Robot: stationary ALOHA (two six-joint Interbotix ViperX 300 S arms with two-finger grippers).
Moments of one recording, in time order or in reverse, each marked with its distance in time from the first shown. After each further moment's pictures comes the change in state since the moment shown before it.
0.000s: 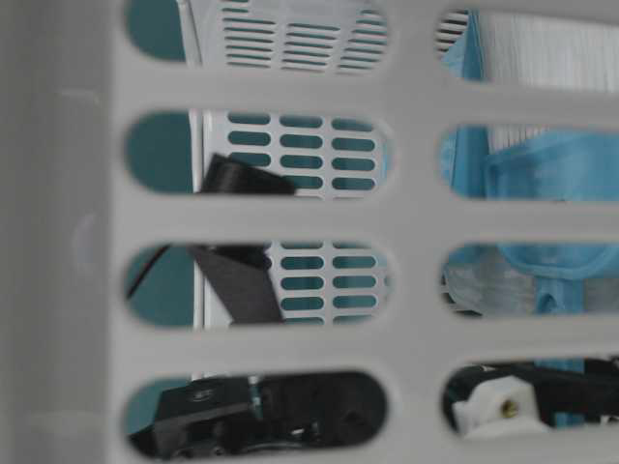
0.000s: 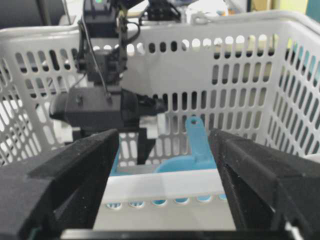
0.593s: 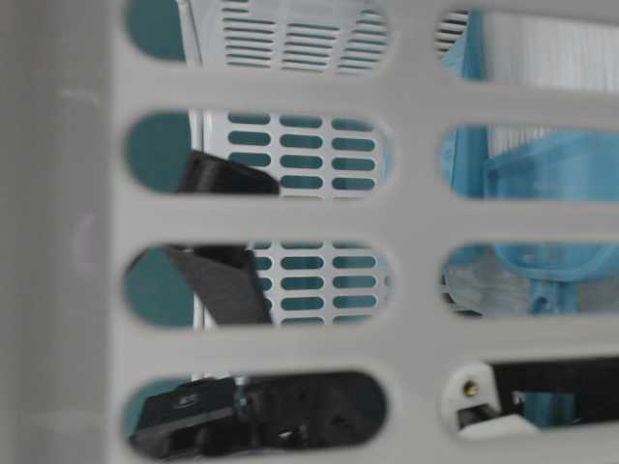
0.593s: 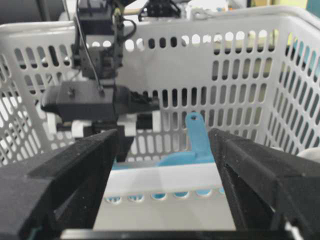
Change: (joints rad) left arm -0.015 -0.020 -0.002 0.000 -0.029 0.009; right arm 0.000 -0.002 0.011 0.000 0.000 0.002
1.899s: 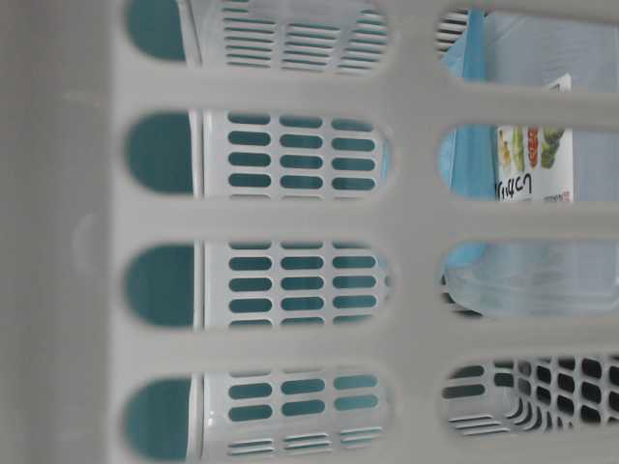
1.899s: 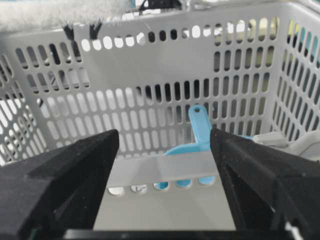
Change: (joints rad) left arm 0.017 -0.282 -0.275 0.000 0.247 0.002; right arm 0.002 -0.012 0.017 0.014 -0.005 0.034
